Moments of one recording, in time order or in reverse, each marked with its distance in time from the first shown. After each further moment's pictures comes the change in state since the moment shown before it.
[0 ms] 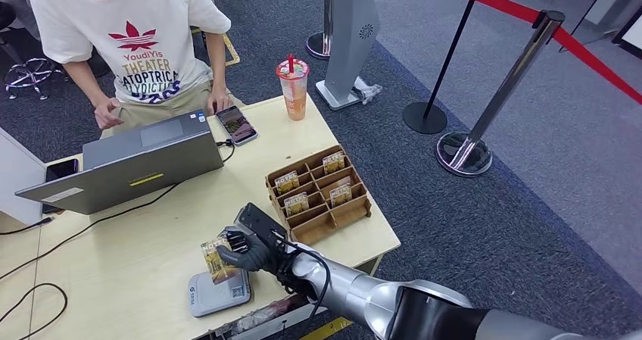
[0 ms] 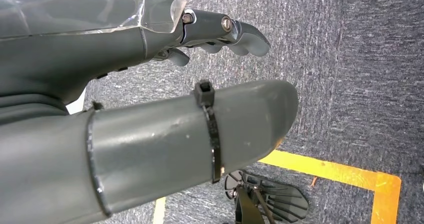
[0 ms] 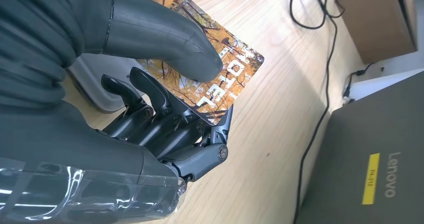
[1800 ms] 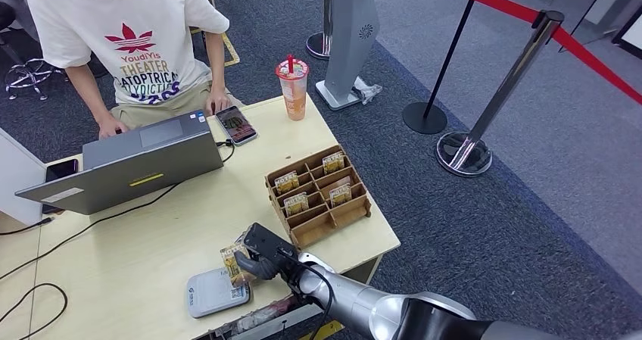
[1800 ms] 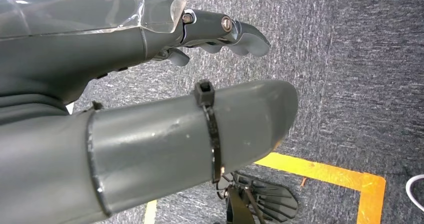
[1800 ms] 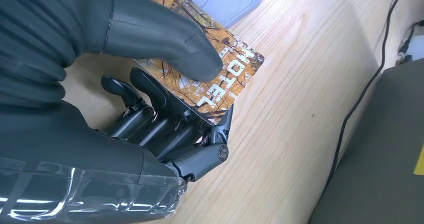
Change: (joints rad) left arm 0.000 0.006 0.000 0.000 0.024 0.002 -0.033; right arm 0.071 0.009 -0.074 0.031 0.266 -0.201 -0.056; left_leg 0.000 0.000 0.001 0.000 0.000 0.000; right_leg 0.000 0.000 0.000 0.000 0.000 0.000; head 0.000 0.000
